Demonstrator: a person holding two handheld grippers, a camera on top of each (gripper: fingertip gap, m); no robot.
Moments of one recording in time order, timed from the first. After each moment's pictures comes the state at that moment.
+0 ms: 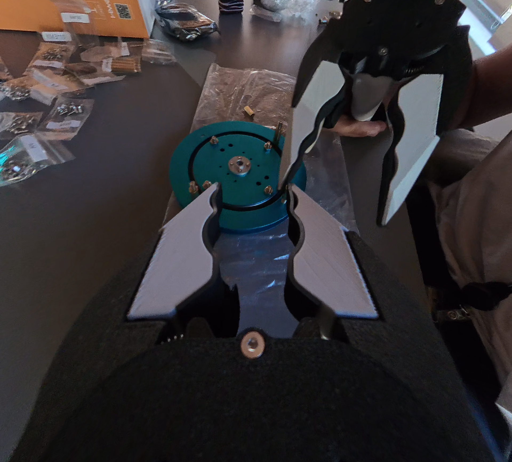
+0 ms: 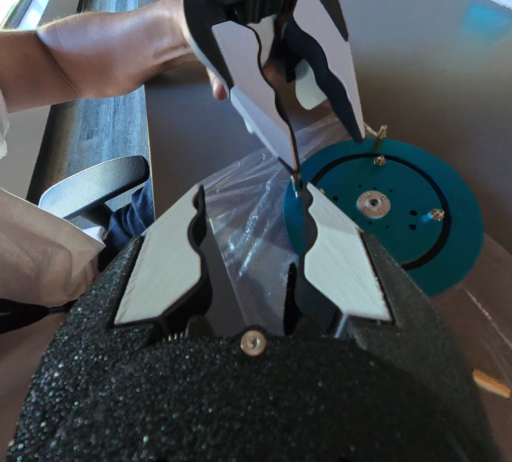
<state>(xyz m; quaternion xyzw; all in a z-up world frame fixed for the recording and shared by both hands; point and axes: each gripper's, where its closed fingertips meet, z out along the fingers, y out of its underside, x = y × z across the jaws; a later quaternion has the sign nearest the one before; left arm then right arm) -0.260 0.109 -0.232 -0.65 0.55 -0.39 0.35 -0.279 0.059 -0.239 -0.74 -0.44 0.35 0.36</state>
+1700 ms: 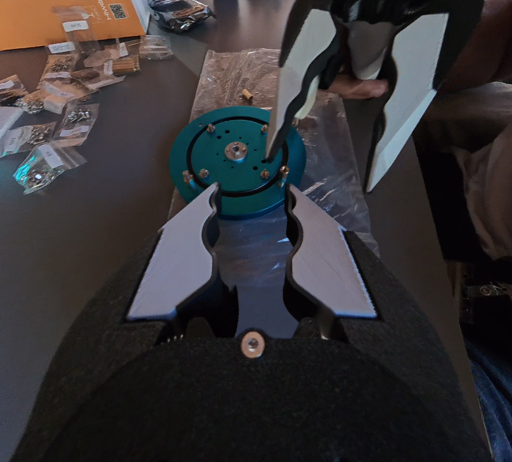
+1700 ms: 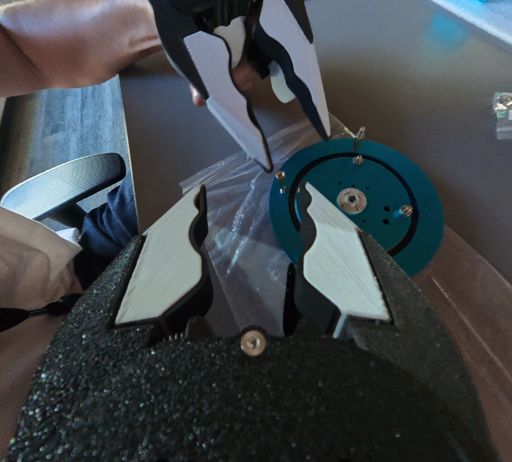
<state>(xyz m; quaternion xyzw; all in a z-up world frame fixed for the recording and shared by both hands) -0.271 0.106 -0.239 -0.63 0.60 -0.34 0.37 -0.273 0.069 -0.238 -0.76 -0.44 0.31 0.38</state>
